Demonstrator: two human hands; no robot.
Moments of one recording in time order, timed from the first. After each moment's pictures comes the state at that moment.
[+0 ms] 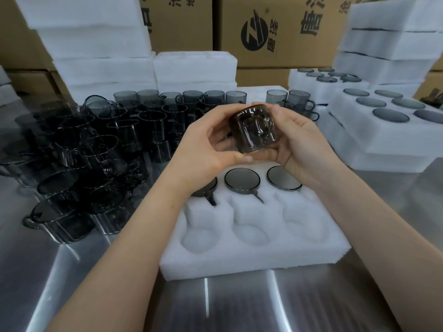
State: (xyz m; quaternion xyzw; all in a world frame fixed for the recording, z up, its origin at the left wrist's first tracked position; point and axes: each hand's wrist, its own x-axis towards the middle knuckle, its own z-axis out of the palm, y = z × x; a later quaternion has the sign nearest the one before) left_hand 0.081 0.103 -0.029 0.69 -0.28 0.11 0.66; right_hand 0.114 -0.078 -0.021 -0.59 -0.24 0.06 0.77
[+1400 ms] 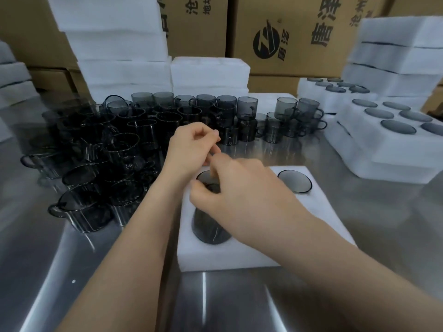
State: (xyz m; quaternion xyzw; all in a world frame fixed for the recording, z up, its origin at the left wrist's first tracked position) left_hand 0.092 0.136 -0.033 0.78 -0.01 0.19 0.60; right_hand 0.000 0.008 0.002 -0.93 -0.26 -0.11 0.23
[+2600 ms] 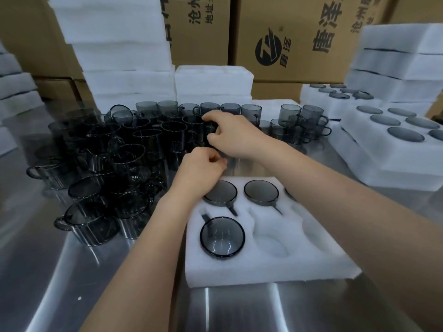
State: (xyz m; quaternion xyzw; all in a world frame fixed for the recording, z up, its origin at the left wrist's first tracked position) left_hand 0.100 0.138 -0.049 0.89 0.03 0.13 0.45; right_hand 0.150 0.033 0.015 -0.93 -0.28 -0.04 0.23
